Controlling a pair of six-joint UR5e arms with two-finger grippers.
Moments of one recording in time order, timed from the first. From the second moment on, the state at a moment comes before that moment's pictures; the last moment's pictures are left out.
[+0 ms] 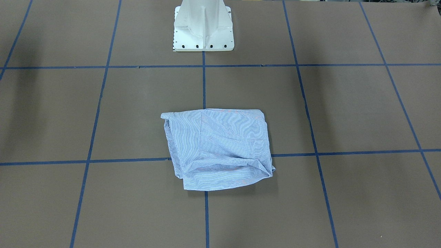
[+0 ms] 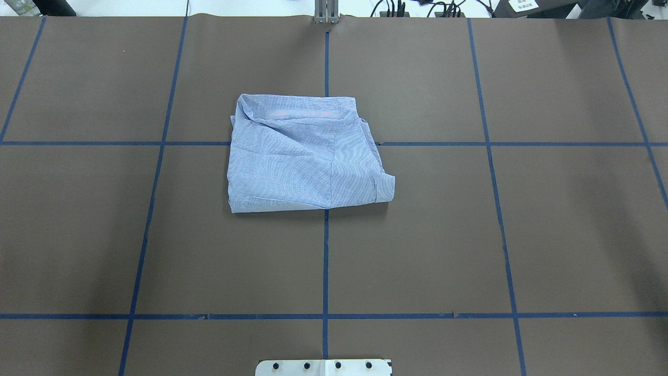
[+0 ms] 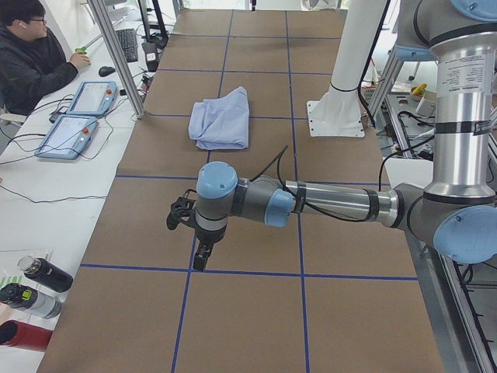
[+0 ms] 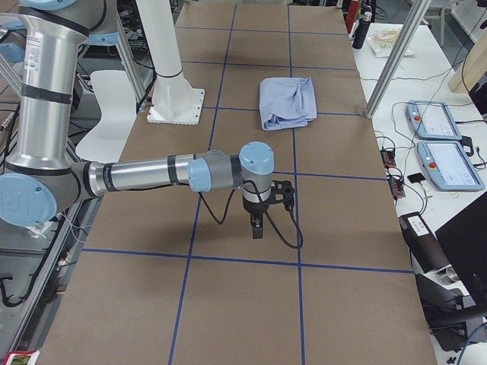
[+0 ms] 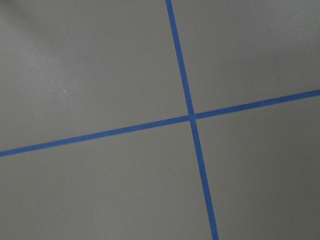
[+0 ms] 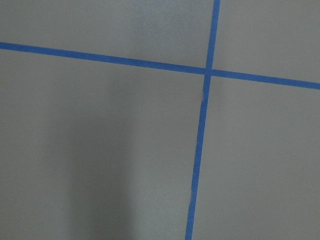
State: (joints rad) left arm -1.58 -1.44 -1.73 -1.72 -2.34 0.02; right arm 1.45 -1.77 1.91 -1.56 2.28 0.11
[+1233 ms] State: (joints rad) left arm -1.58 -1.43 -1.76 -1.72 -2.36 0.02; right arm 1.45 -1.79 1.92 -1.56 2.29 0.14
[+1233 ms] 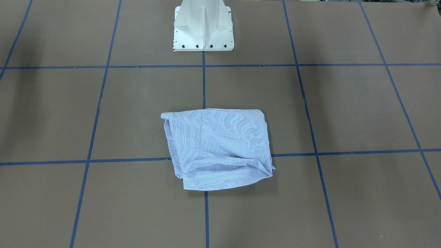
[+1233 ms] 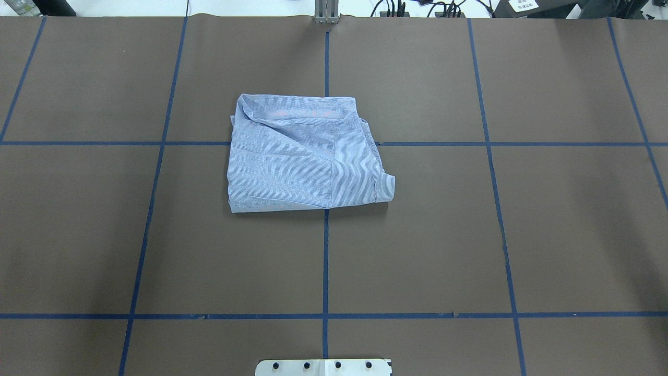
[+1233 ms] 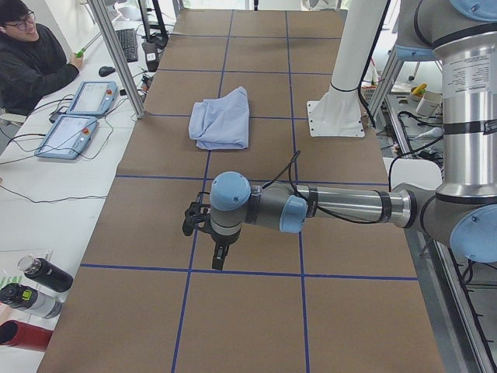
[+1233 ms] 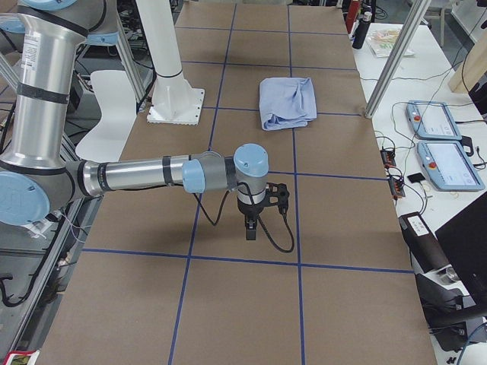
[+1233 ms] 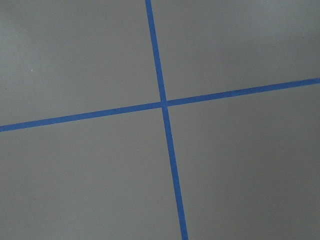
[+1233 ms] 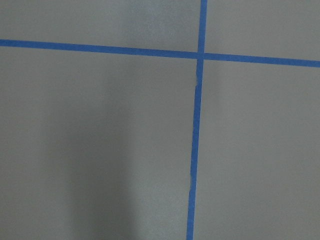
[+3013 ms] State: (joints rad) left arm -1.58 -1.41 -1.76 -1.72 -2.37 0.02; right arm 1.45 -1.79 1.92 -1.56 2.29 0.14
